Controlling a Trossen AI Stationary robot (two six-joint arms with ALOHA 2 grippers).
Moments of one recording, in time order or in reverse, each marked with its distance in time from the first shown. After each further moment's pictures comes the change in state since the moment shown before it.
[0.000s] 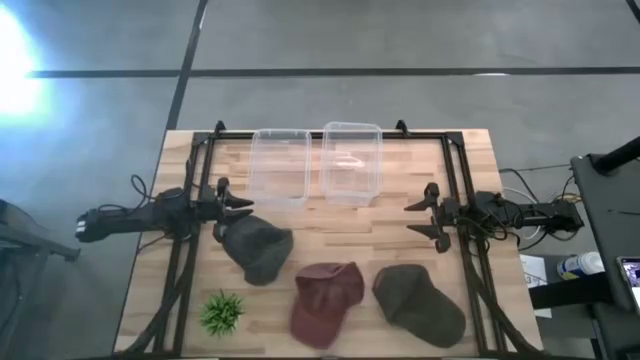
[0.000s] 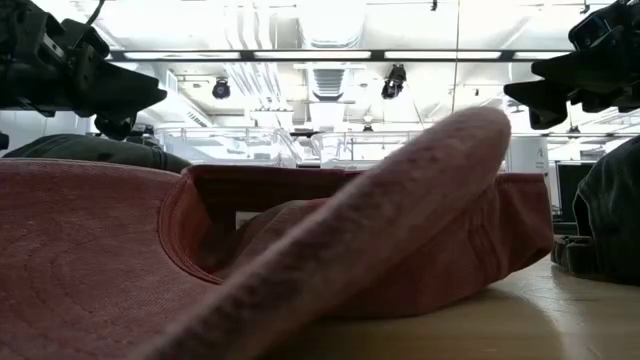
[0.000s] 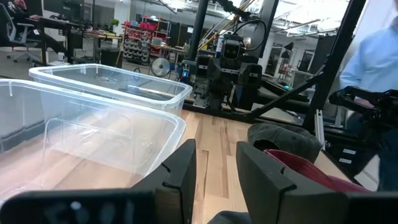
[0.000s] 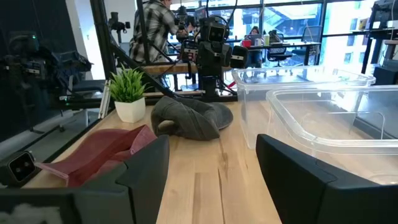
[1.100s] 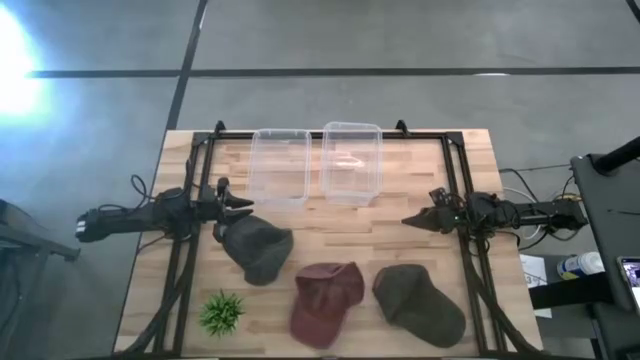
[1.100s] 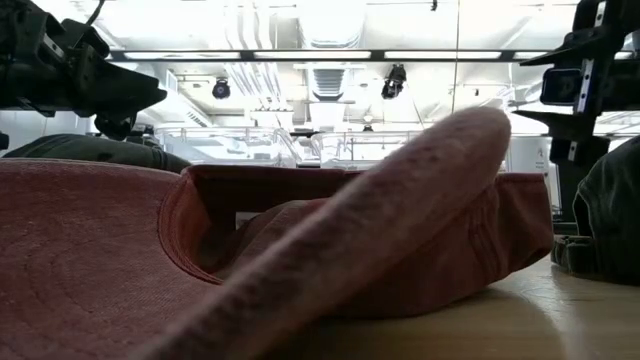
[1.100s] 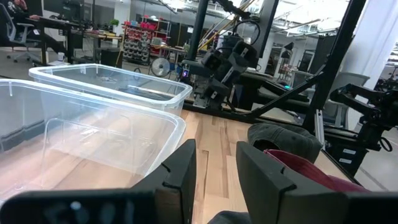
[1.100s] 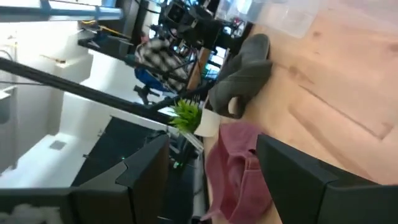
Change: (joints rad) left arm 0.000 0.000 0.000 0.000 0.000 0.000; right arm 0.003 0.060 0.000 0.006 -0.031 1.154
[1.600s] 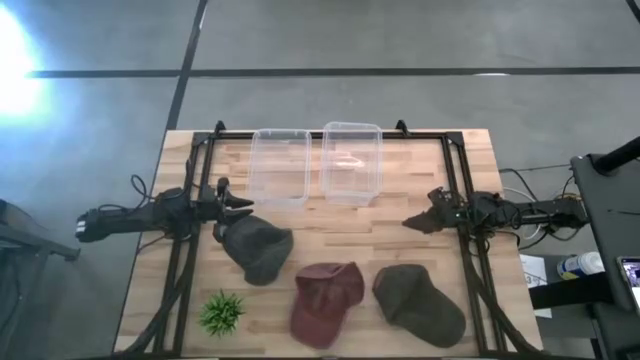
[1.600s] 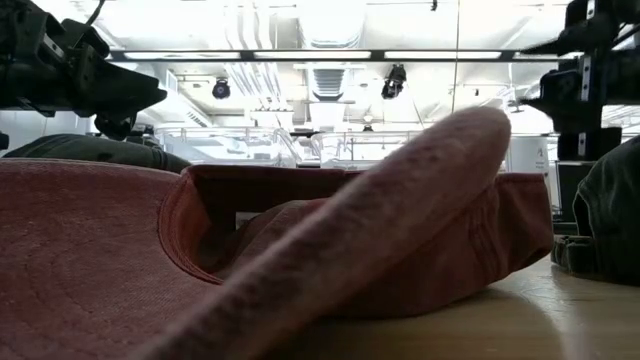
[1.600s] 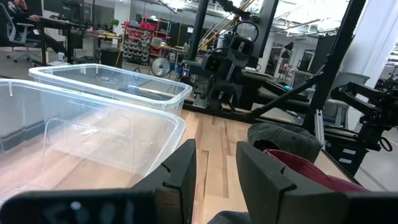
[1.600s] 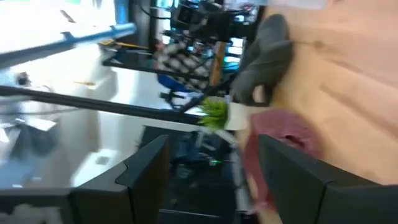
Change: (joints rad) left arm 0.000 0.000 0.000 0.000 0.000 0.000; right arm 0.006 0.040 0.002 0.091 -0.022 0.223
